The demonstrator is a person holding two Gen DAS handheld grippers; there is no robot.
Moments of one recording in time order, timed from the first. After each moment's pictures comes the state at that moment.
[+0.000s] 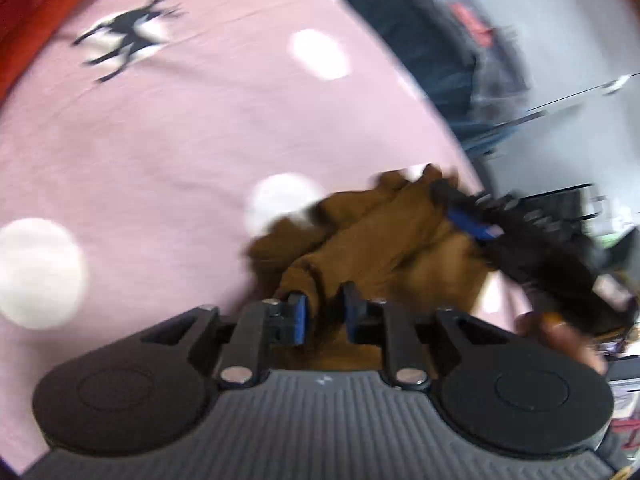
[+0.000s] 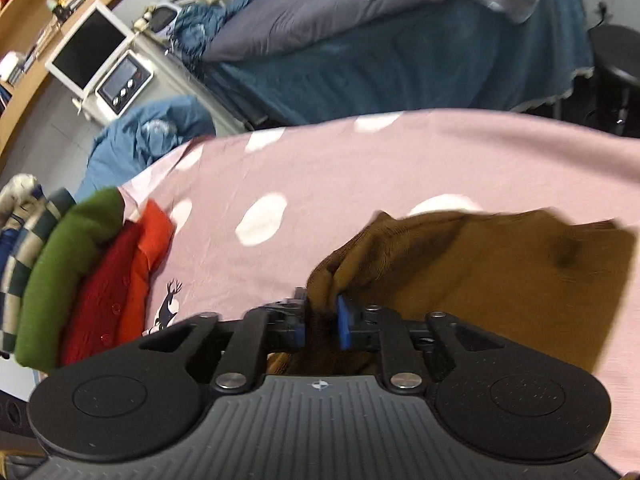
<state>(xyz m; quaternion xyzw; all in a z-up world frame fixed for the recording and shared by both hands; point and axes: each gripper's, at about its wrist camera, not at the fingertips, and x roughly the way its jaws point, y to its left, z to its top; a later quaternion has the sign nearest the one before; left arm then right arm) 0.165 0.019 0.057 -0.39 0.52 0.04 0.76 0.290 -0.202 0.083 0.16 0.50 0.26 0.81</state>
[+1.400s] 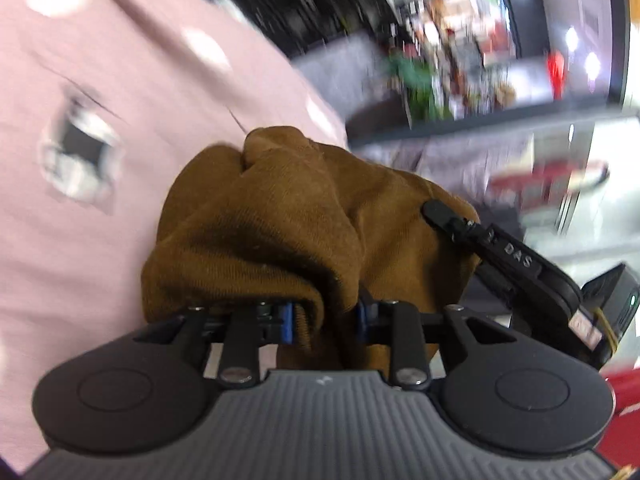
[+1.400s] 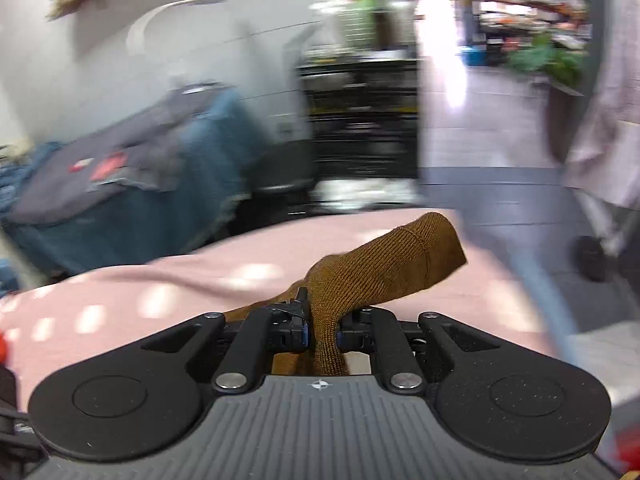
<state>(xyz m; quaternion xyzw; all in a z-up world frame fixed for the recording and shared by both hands) 0.149 -0.437 0.128 -0.28 0.59 -0.36 0.66 0.057 -0.612 0.230 0.14 0.38 -0.14 0.90</state>
